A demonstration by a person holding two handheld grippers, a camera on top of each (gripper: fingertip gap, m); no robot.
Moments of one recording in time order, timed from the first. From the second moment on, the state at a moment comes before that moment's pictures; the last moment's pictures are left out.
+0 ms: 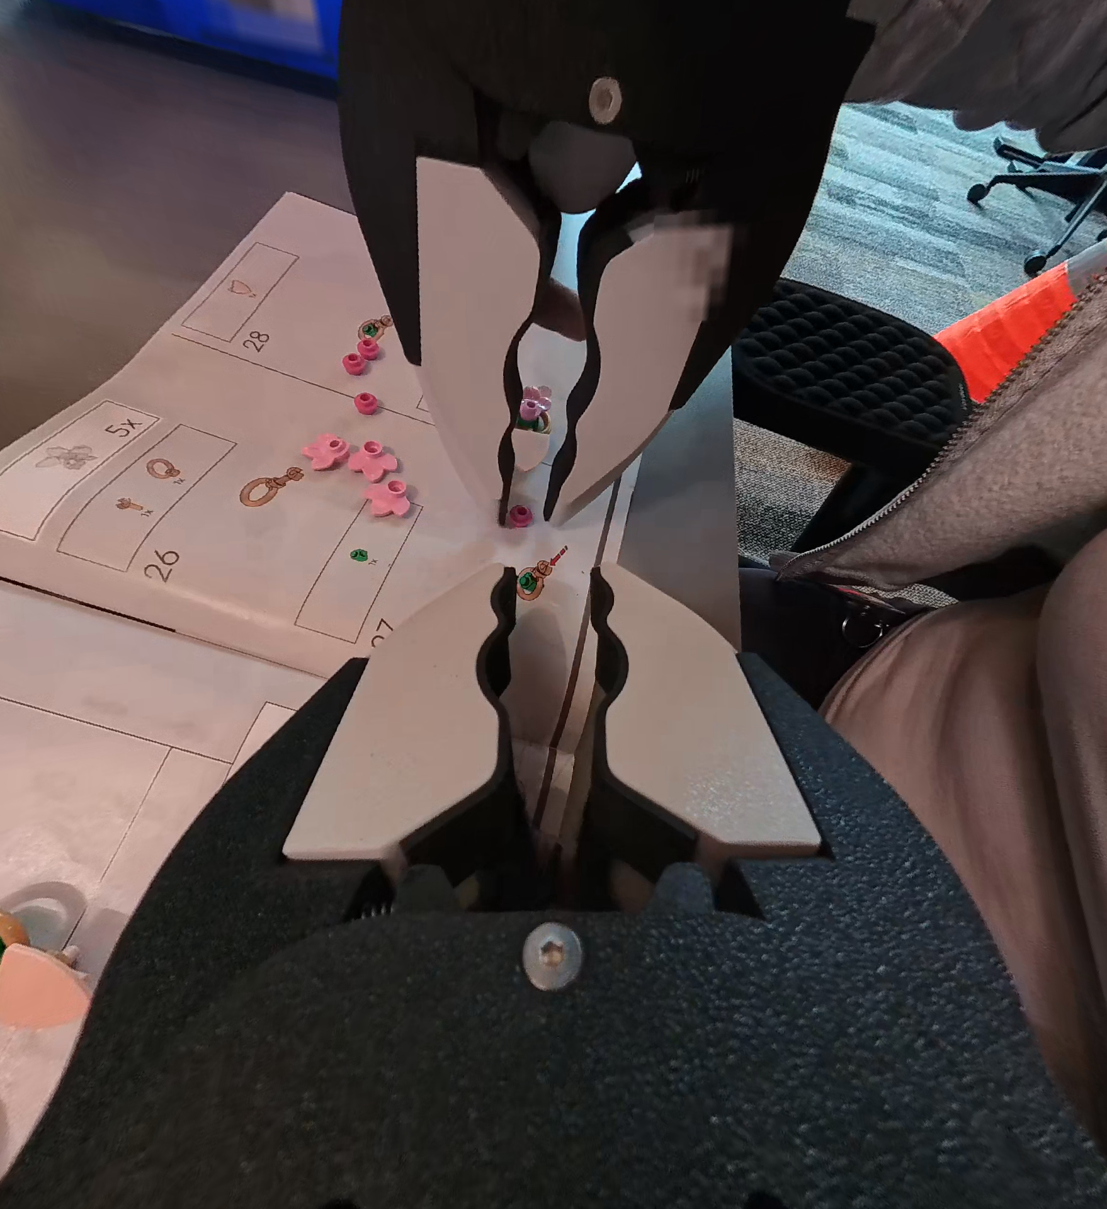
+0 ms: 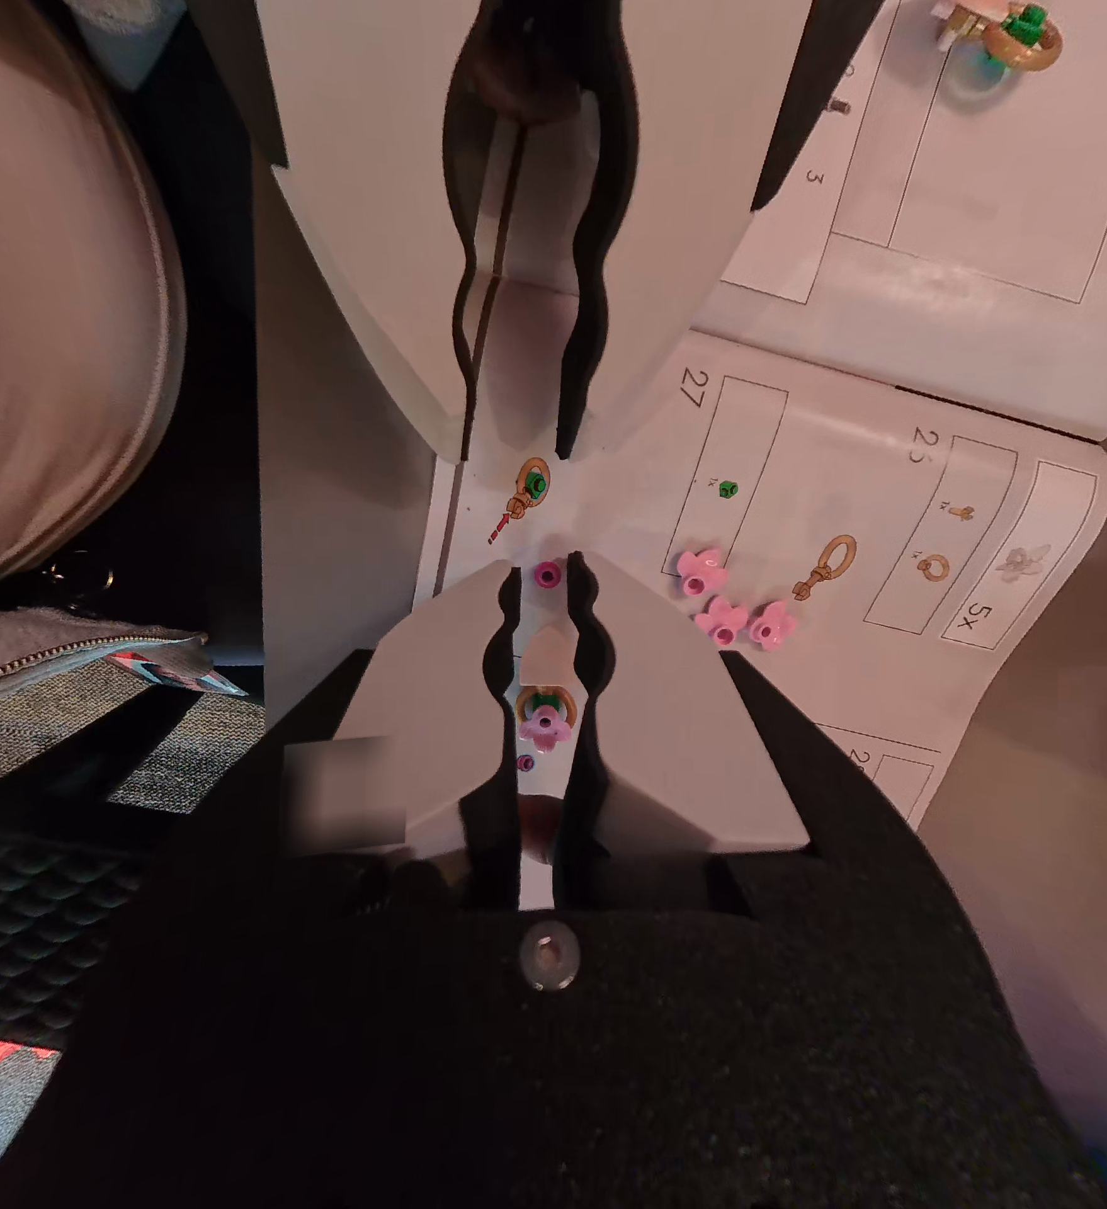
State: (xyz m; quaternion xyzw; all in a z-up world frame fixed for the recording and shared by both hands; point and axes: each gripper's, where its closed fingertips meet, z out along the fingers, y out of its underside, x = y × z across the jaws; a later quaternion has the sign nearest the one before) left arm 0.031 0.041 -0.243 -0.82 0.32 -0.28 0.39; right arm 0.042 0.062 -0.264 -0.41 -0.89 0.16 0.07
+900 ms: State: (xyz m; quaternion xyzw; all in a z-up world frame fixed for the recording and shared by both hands) left arm 0.031 0.040 -0.242 -0.82 0.32 -0.28 0.39; right arm 0.042 0.064 -0.267 -0.44 -0.88 0.19 0.05
